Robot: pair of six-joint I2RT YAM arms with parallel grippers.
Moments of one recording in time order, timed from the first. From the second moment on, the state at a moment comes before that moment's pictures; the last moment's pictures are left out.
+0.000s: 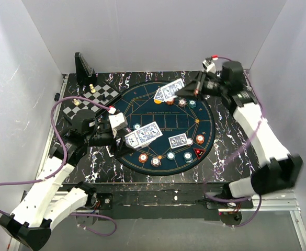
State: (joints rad) left arm -0.45 0.84 0.97 -0.66 0.78 0.27; right arm 0.29 1.28 1.32 -0.36 -0.86 0.96
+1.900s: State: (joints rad) left arm -0.45 0.79 0.97 -0.69 0.80 0.29; right arm 0.59 1.19 1.14 -0.35 -0.73 0.89
